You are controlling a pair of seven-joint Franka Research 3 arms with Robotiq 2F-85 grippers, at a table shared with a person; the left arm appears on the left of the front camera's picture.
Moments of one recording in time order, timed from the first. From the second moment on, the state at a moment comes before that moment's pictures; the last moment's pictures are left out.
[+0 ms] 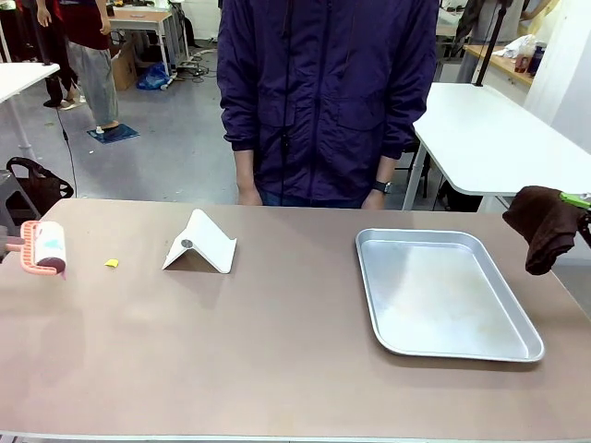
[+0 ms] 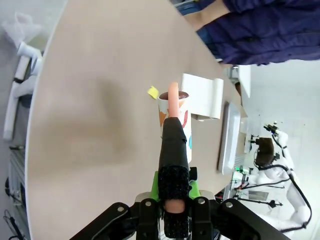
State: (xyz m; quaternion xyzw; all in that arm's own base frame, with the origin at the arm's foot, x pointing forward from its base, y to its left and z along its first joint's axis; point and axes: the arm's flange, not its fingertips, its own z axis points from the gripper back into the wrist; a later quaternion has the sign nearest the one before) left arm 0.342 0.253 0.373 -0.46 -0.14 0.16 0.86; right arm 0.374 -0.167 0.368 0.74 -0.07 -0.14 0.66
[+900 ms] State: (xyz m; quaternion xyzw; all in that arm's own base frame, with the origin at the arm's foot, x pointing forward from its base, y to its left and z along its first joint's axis) left arm 0.391 0.240 0.332 -0.42 -0.11 0.21 0.87; right arm 0.374 -0.167 0.368 0.74 -0.07 -0.14 0.66
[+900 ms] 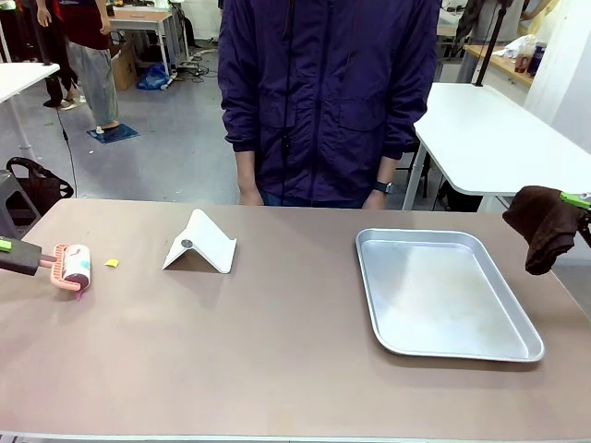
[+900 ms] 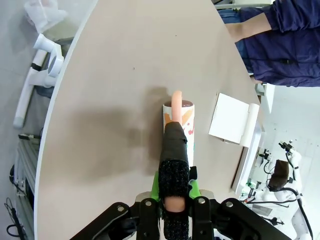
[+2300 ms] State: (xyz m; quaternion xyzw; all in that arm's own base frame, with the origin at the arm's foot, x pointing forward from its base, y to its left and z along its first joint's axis) left arm 0.436 0.168 0.320 -0.43 -0.08 0.16 0.89; right arm 0.374 -0.167 0.368 0.74 -0.07 -0.14 0.66
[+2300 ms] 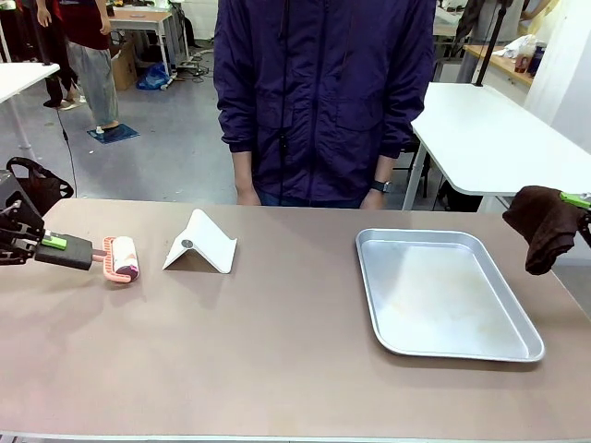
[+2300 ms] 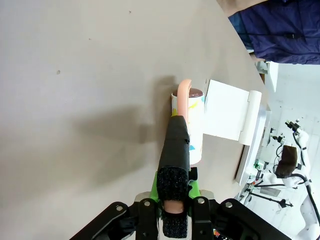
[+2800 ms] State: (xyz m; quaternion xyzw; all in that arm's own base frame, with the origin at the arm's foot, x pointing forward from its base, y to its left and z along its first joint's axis) left arm 0.439 0.167 0.325 -0.45 -0.08 0.14 0.88; right arm 0.374 -0.167 0.368 0.74 -0.07 -0.14 0.66
